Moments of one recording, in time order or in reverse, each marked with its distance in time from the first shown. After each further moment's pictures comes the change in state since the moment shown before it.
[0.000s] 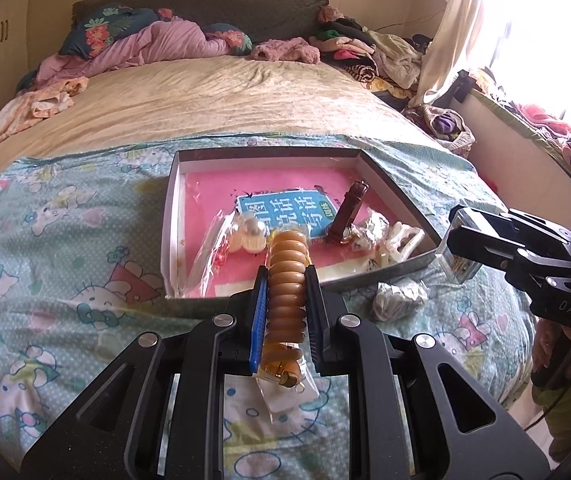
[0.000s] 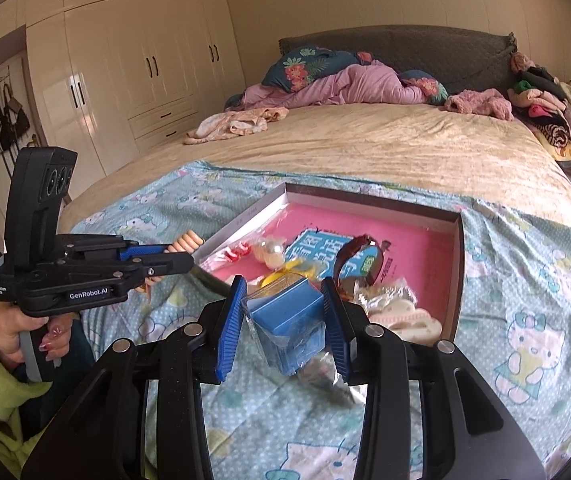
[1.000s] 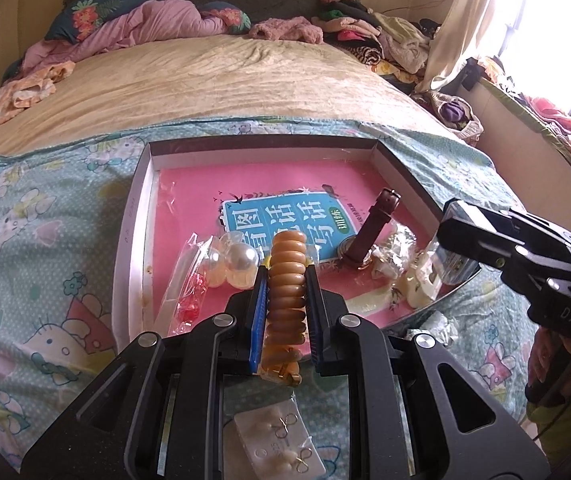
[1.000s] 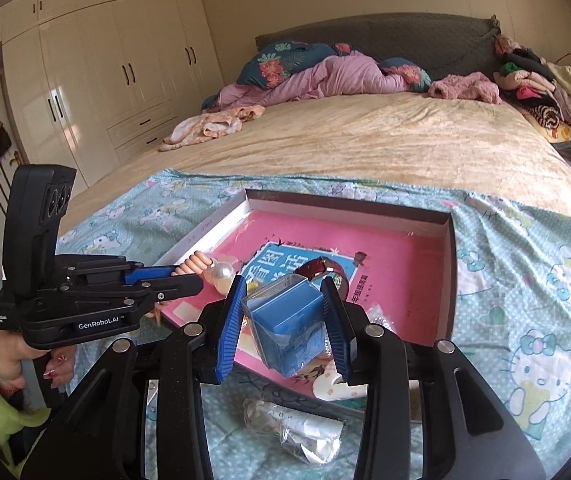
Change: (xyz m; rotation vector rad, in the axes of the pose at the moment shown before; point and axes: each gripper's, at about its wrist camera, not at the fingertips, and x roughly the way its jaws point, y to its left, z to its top) left arm 0.072 0.005 0.024 -0.007 0.076 -0.004; right arm 0.053 -0.045 0.012 0.074 0.019 -0.026
